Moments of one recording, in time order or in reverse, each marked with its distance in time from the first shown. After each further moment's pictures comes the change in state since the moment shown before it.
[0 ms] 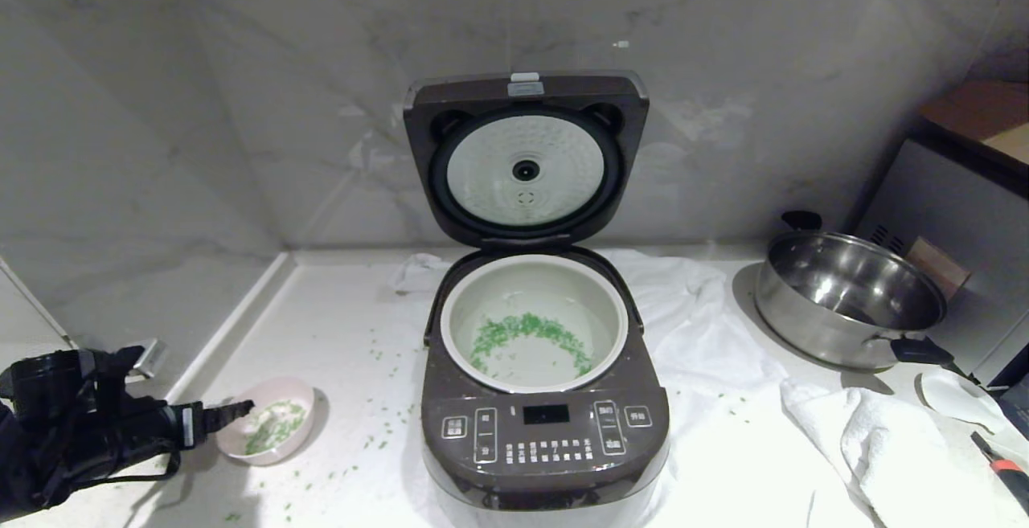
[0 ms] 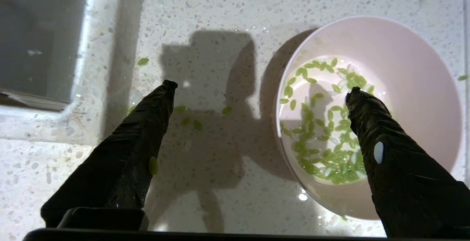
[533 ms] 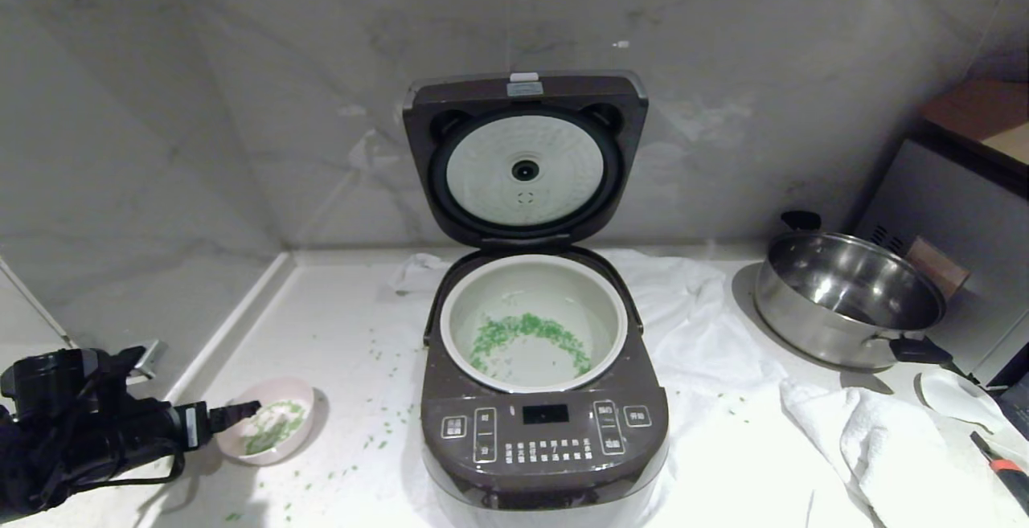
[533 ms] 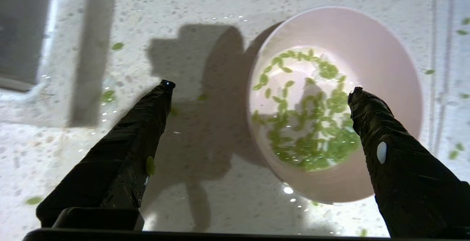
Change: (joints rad) left arm -0.024 -0.037 0.014 0.038 -0.006 -0.058; right arm 0.000 0.000 0.000 0.000 0.000 0.001
